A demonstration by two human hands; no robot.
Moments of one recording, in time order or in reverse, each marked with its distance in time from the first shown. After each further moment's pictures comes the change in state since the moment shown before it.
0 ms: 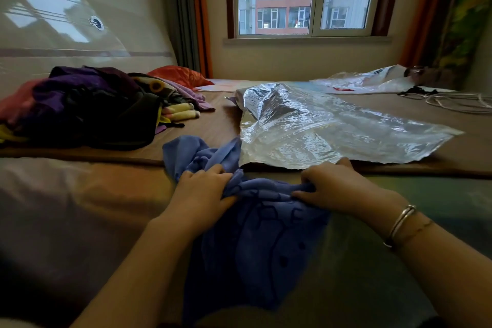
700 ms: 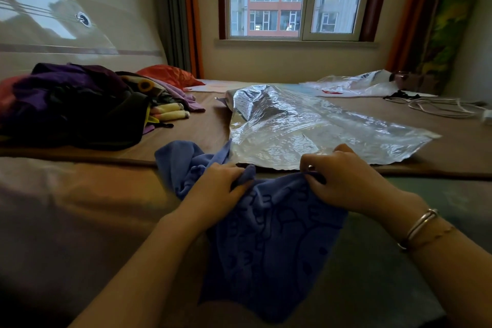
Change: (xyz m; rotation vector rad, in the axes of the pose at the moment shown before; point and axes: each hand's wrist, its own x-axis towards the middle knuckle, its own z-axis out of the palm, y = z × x) left_hand 0.019 0.025 0.010 -0.624 0.044 0.113; right_hand -0.026 0.028 -0.008 0.141 0.390 -0.110
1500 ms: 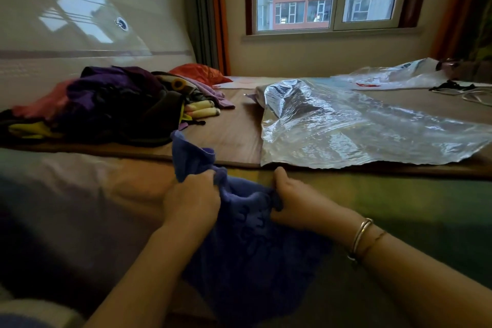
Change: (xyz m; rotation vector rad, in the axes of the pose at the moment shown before) left_hand -0.040 -0.015 -0.046 0.447 0.012 -0.722; right_hand 0.047 -0.092 0.072 0.352 -0.349 0.080
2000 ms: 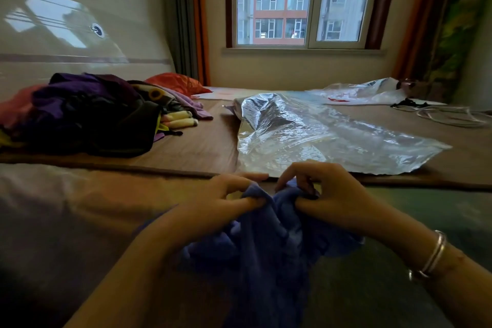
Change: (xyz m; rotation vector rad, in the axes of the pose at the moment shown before) left_hand -0.019 0.045 -0.020 -0.777 -0.377 0.739; right_hand -0.070 0.021 -0.080 0.214 0.300 -0.244
